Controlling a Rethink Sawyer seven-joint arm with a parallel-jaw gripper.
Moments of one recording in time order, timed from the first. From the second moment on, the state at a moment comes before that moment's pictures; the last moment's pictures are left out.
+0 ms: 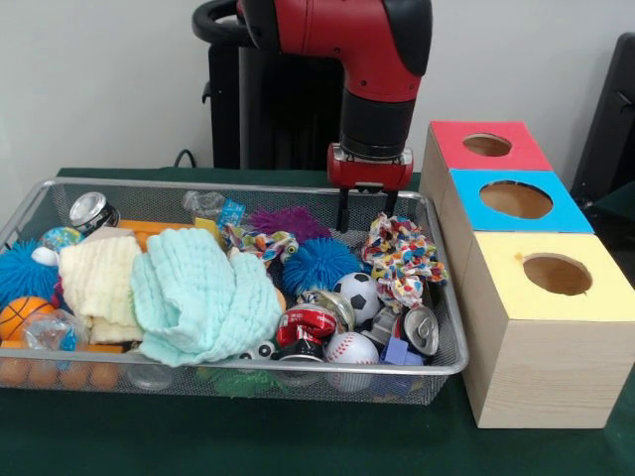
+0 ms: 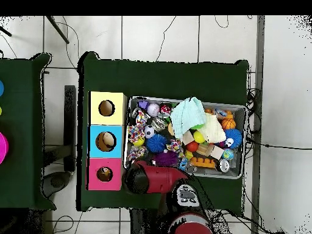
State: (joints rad) arm -0.14 -0.51 -0.04 1.96 -0.15 0.05 1.70
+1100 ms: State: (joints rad) arm -0.16 -0.49 -0.01 1.71 -0.15 0.43 1.70
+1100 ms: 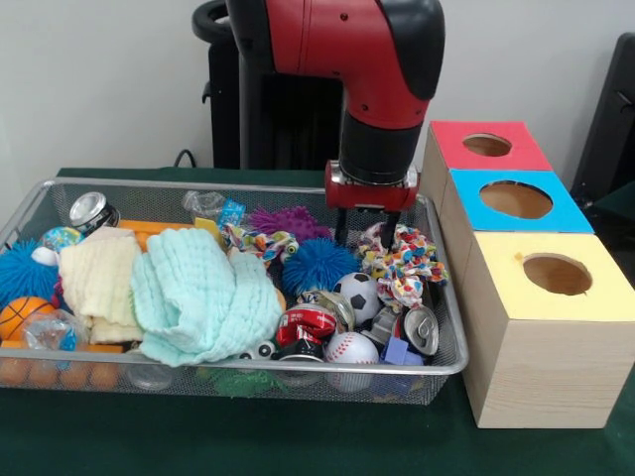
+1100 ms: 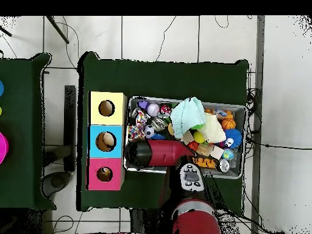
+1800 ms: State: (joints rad) arm -0.18 -0.48 0.01 1.63 -0.15 0.53 1.70
